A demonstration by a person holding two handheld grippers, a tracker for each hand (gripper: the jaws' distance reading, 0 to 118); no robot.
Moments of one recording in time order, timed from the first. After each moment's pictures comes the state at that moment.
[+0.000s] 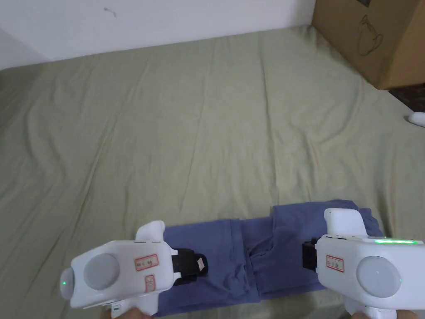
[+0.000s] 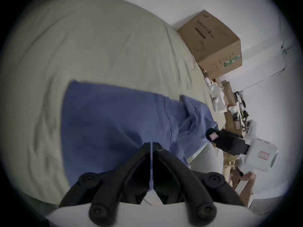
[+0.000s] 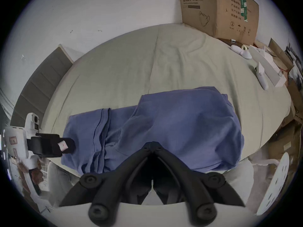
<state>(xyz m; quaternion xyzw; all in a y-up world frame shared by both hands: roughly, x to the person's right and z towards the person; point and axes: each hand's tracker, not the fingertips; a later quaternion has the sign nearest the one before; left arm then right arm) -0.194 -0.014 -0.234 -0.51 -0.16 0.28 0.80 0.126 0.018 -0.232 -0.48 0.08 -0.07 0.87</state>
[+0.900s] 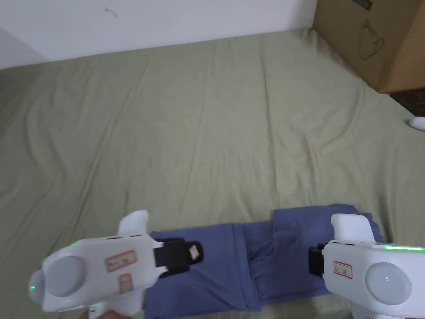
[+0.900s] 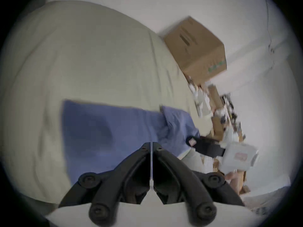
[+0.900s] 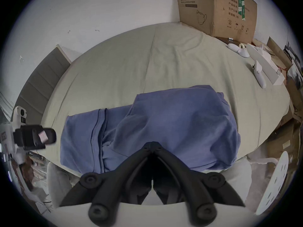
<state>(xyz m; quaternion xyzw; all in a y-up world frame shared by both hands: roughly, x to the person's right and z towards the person) -0.242 0.029 -0.222 -0.44 -0.18 0.32 0.82 0.132 0.021 -0.232 -0.49 0.08 -0.07 0.87</state>
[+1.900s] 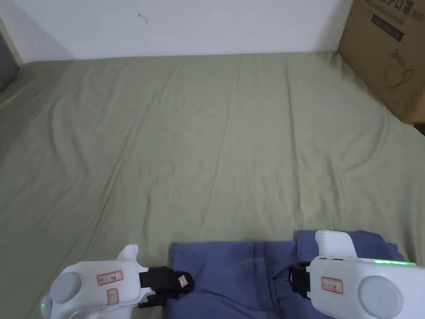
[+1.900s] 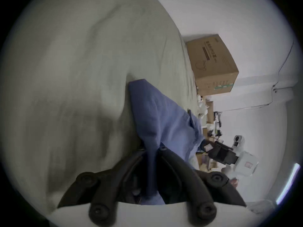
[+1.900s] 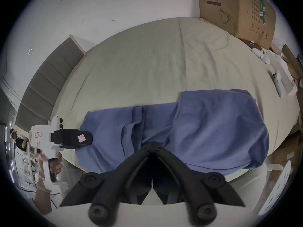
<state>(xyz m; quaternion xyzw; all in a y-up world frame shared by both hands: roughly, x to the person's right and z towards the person) -0.314 -0.075 -0.233 -0.48 -0.19 0.44 0.73 0.067 0.029 -0.247 -0.51 0.15 -0.07 0.84</state>
